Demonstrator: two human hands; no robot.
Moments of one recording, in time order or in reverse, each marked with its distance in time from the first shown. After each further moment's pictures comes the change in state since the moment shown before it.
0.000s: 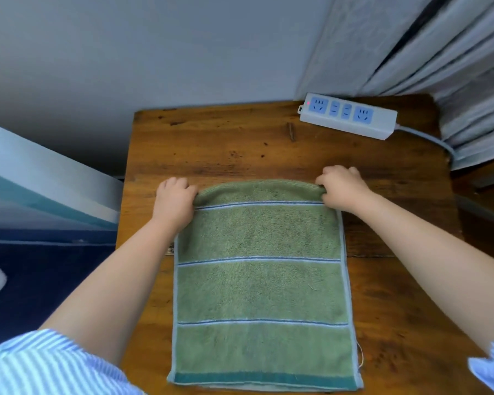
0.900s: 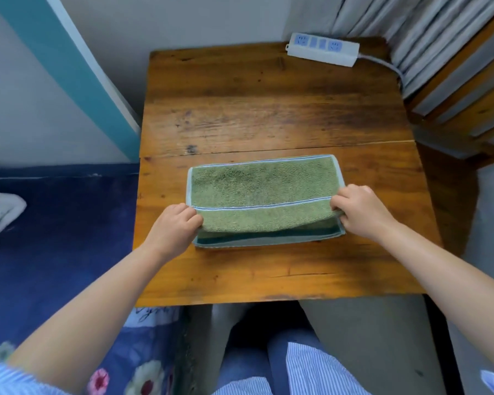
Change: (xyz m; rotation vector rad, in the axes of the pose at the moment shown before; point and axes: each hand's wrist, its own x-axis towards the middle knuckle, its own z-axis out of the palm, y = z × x) left_hand -0.286 -0.003 0.047 -0.086 0.271 0.583; right_hand -0.268 -0.060 0.136 -0.004 0.406 -0.175
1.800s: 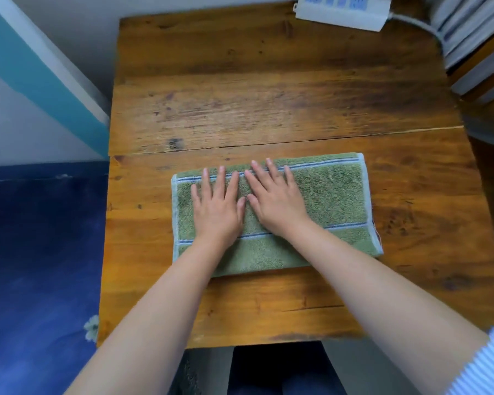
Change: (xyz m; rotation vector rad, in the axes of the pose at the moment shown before) left_hand 0.103 0.022 0.099 -0.146 -0.169 -0.637; right_hand 0.127 -0.086 0.099 0.081 -0.115 0.108
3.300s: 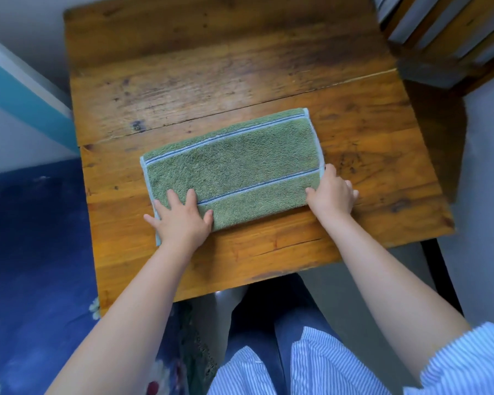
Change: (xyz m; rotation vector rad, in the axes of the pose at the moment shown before) left_hand -0.071 -0.002 -0.010 0.130 -0.262 -0.215; right_hand -0.128 0.057 -0.014 0.332 0.115 0.942
